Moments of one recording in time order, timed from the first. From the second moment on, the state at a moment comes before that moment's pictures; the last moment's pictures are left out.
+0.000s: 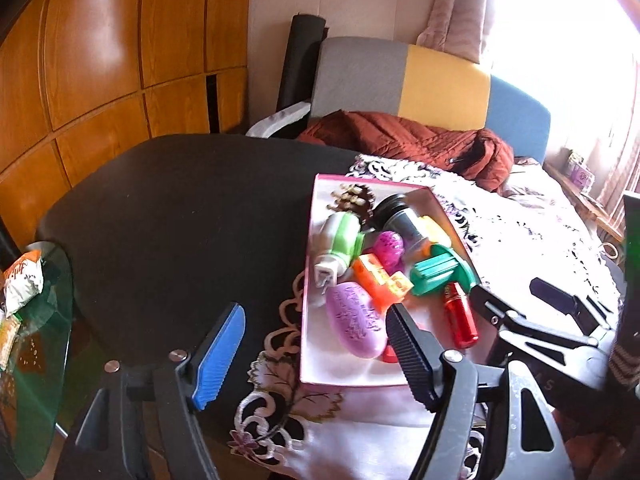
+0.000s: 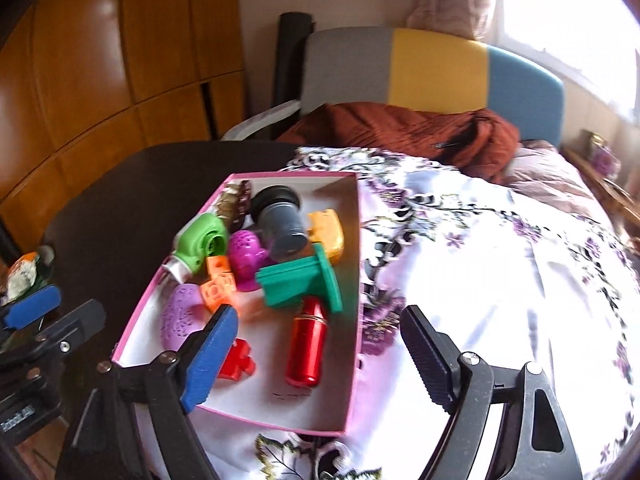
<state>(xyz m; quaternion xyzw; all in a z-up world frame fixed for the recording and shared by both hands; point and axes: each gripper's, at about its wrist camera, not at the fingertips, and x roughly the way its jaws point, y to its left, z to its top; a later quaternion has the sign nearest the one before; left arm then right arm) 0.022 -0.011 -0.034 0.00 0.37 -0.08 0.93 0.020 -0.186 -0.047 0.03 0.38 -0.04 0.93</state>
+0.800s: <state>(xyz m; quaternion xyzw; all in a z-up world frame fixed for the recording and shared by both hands) 0.014 -0.013 -0.033 0.02 0.36 -0.03 0.93 0.004 -0.178 -0.040 0.02 0.36 -0.06 0.93</state>
